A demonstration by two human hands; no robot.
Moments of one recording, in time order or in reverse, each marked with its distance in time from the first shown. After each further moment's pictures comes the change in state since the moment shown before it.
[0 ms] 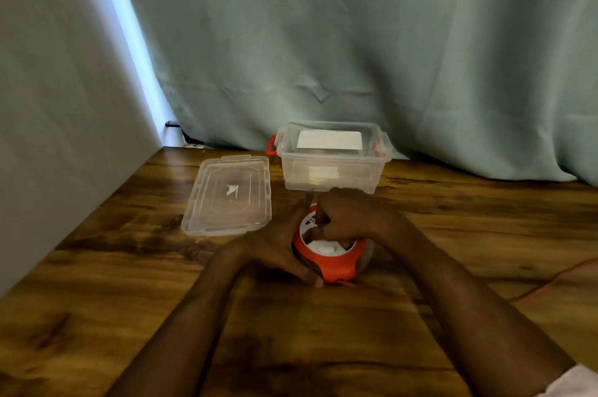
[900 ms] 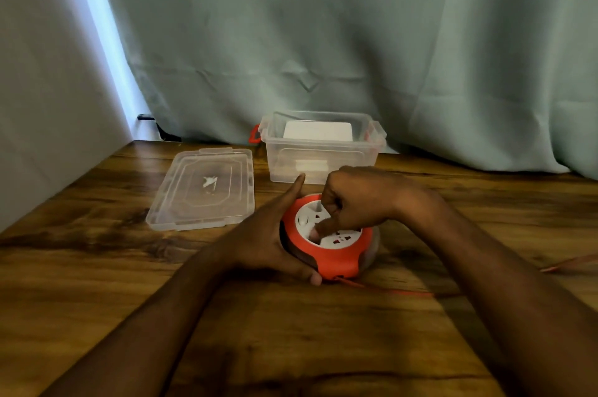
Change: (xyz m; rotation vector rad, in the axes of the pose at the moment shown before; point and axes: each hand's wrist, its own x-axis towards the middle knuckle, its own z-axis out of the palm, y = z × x) left_hand 0.007 -0.016 0.019 -0.039 0.148 0.141; right_hand -0.026 0.005 -0.018 -0.062 -0.018 0.008
